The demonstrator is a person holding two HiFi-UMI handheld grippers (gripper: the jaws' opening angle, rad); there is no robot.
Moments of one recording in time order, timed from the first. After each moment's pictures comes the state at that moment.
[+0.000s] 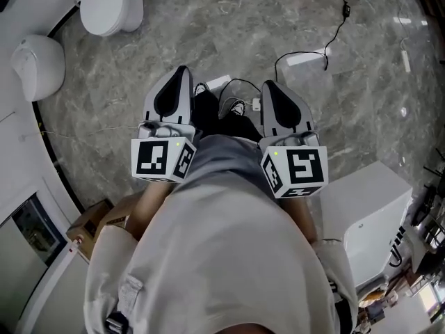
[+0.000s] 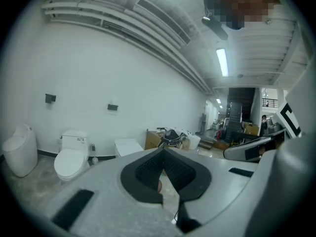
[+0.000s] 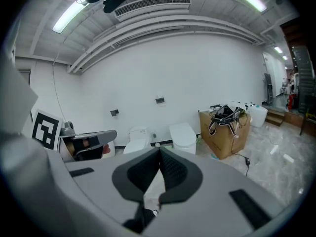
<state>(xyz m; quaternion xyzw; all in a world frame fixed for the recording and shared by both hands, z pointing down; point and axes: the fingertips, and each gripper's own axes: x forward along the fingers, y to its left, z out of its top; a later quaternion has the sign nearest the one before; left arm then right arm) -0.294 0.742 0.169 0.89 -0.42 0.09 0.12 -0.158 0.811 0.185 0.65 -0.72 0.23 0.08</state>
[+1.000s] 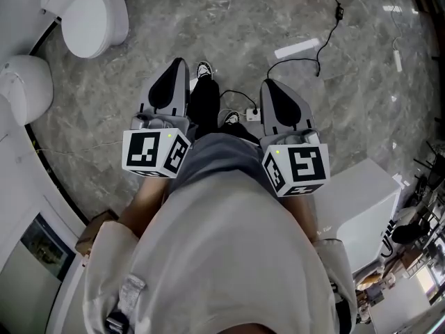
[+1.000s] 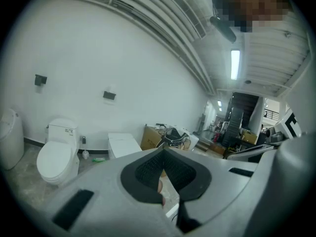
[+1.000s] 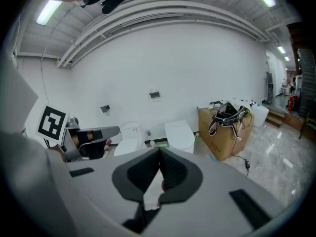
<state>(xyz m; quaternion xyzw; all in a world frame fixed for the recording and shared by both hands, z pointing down) -0.254 0.561 0.186 0.90 -0.39 0.09 0.19 -0.121 0.649 0.196 0.65 -0.71 0.25 0.12</state>
